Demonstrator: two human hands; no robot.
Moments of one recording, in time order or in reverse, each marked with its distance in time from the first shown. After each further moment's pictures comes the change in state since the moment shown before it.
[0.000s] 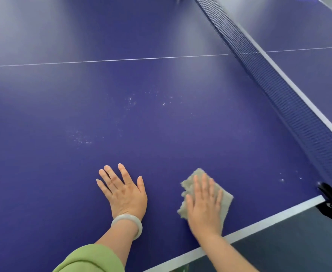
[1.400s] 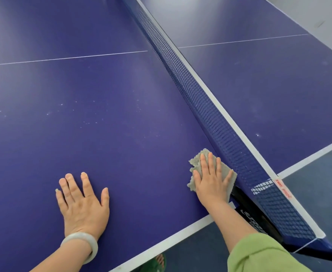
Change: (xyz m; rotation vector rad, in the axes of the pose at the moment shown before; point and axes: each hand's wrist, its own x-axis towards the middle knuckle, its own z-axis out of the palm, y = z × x) left_hand -0.068 0.230 0.050 -0.031 0.180 0.153; right_hand 0.158 0.349 -0.057 -0.099 -0.020 0.169
